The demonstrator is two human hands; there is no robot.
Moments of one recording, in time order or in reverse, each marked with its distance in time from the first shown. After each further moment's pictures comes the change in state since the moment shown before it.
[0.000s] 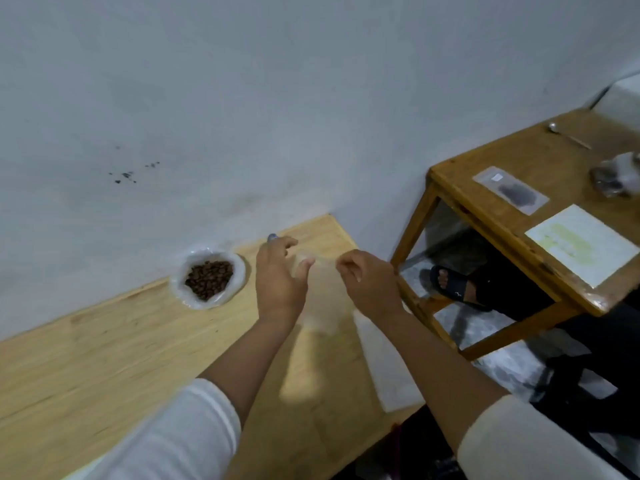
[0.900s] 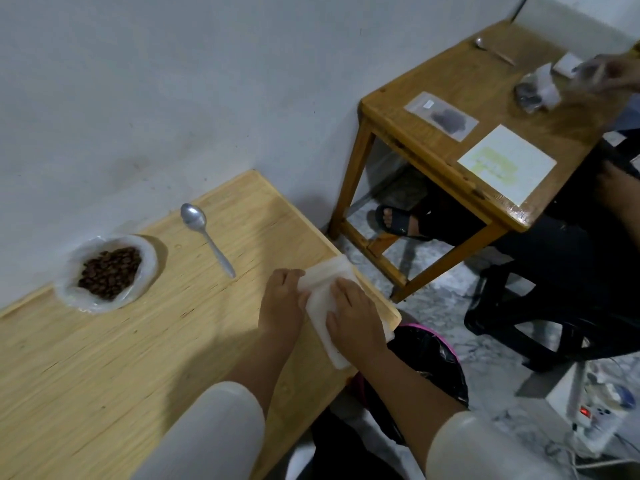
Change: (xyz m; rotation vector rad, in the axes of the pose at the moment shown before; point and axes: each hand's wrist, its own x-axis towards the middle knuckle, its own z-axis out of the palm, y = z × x) left_hand -0.074 -0.053 0.102 0.233 -0.492 0.189; right_hand -0.114 0.096 0.032 -0.307 -0.235 0.365
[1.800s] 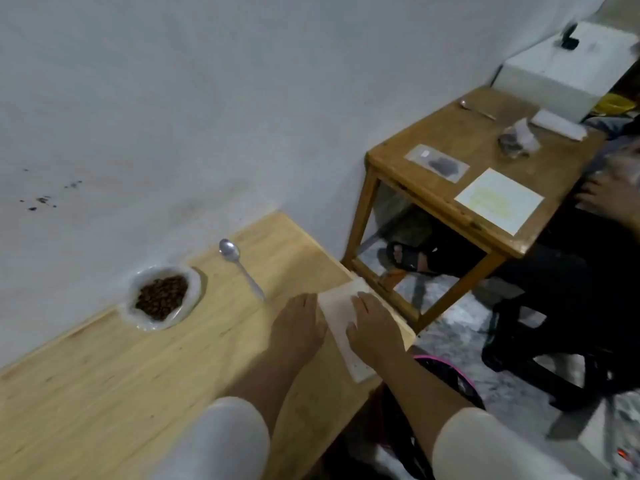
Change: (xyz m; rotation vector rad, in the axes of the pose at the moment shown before) left_hand -0.019 0.014 -0.058 0.302 -0.199 0.096; right_hand -0.009 -0.032 -0.034 -0.166 -0.016 0.035
